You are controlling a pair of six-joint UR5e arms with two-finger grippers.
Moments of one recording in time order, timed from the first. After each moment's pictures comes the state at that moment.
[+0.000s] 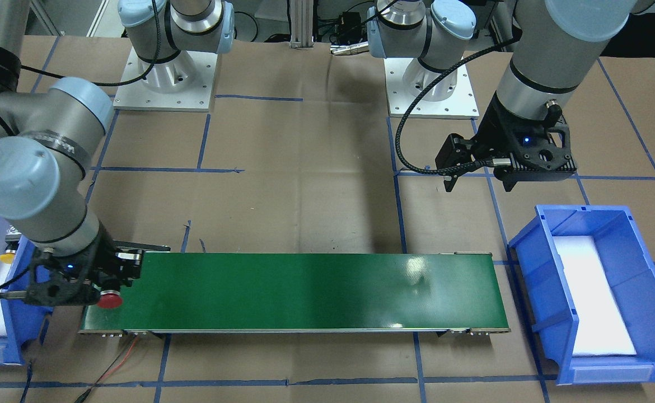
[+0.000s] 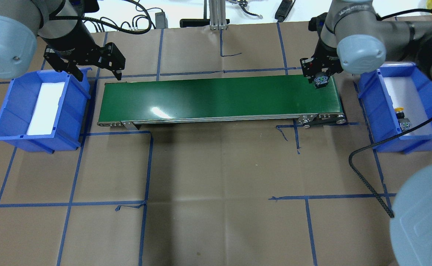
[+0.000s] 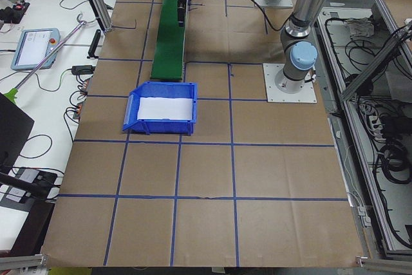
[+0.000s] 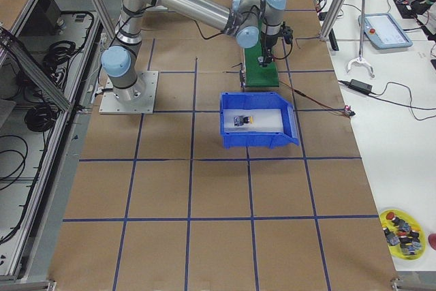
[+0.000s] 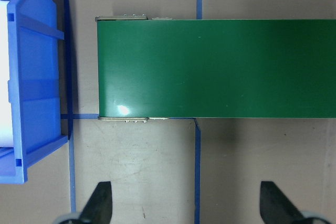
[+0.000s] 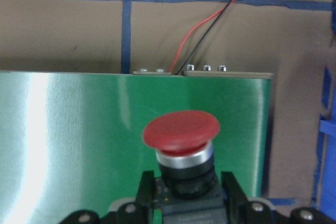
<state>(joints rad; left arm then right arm) -1.52 -1.65 -1.55 -1.43 1.60 0.05 1.47 -1.20 1.56 -1.99 -1.62 -0.13</state>
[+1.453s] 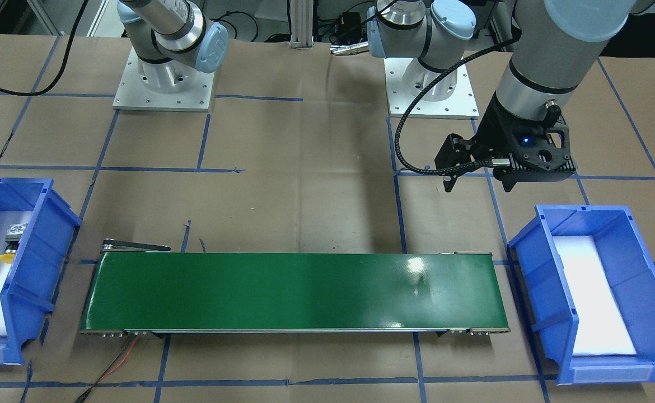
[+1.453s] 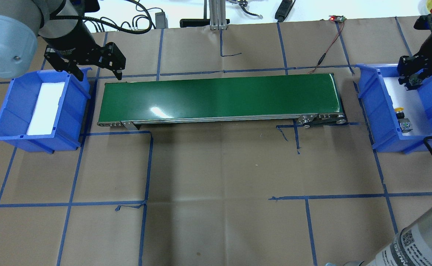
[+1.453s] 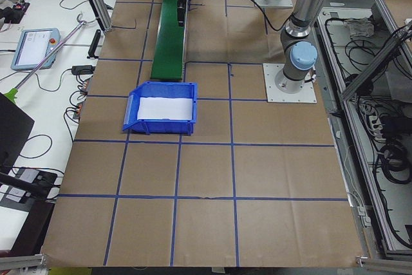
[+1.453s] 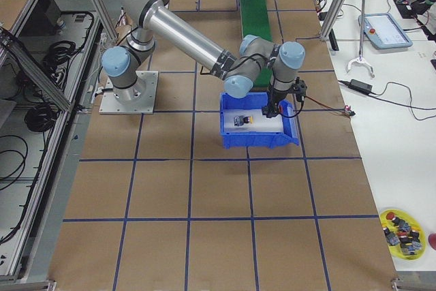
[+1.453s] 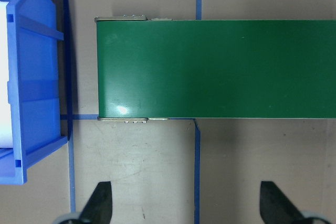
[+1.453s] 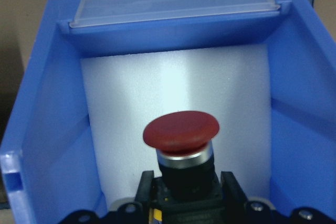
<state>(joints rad) -1.52 -1.66 -1.55 -1.43 1.60 0.05 1.08 -1.09 1.51 -1.97 -1.61 -0.41</state>
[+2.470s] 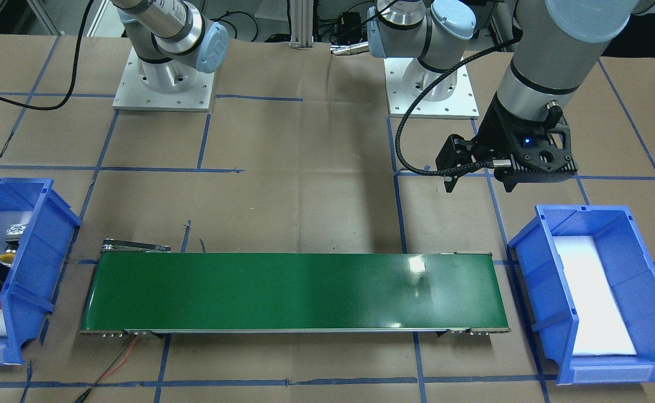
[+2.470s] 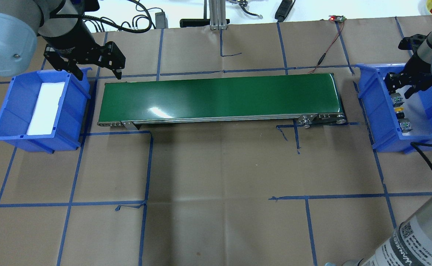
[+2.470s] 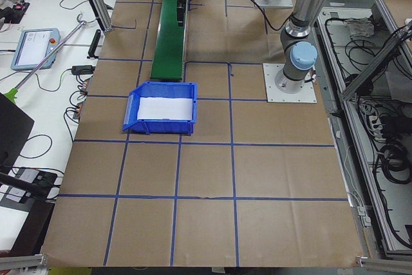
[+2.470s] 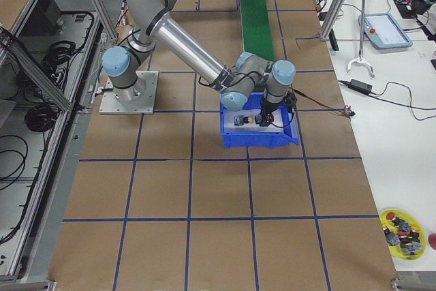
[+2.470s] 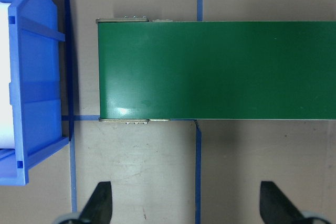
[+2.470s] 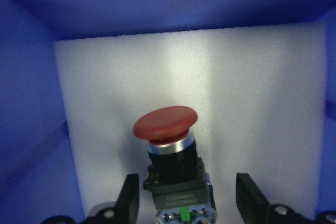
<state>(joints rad) -1.52 -1.66 -1.54 -1.44 1.60 0.05 1.08 -1.04 1.57 -2.06 -1.61 -0.42</state>
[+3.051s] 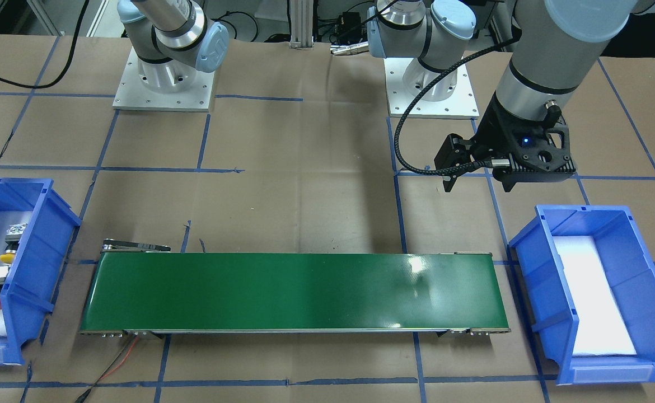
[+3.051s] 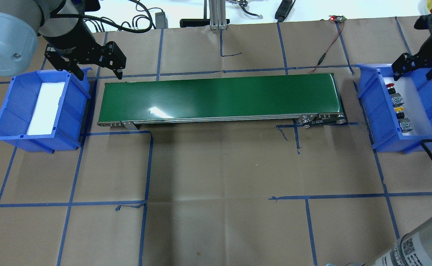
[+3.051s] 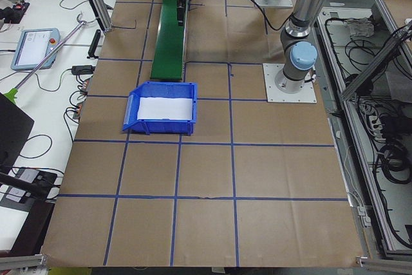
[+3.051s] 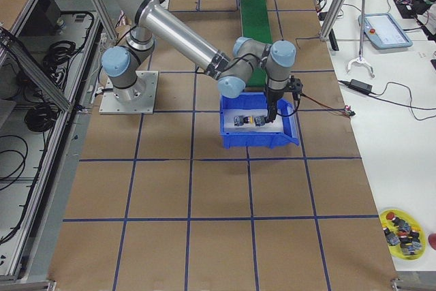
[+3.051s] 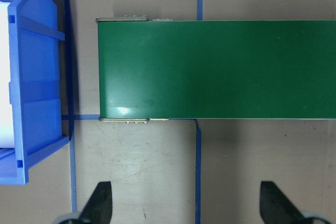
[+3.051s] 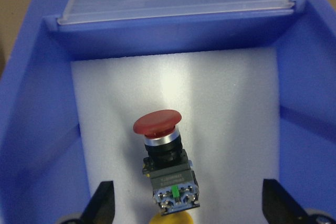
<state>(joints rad) -1.53 -1.66 -1.54 -1.44 1.60 0.05 1.09 -1.19 1.54 -2.02 -1.62 -0.41</state>
